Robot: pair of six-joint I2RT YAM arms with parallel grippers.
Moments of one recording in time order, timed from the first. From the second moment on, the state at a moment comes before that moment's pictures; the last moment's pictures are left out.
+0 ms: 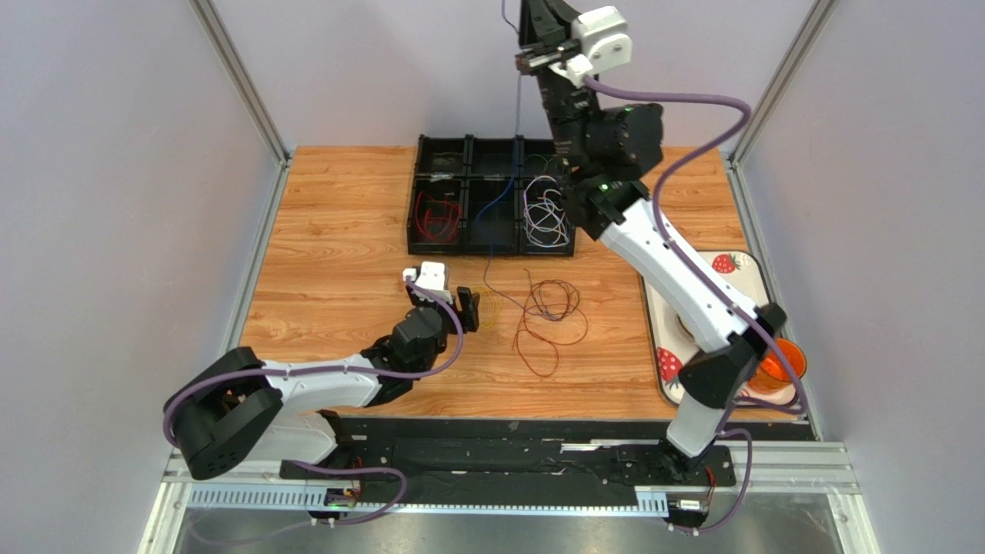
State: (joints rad) left arm -0.91 1.27 0.38 0.67 -0.57 -0.35; right arm 0.74 1.68 1.96 0.68 0.16 -0.38
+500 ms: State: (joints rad) left arm -0.91 1.14 0.25 0.75 -0.71 -0.39; right arm 0.69 2.07 2.44 0.79 0.10 -0.42
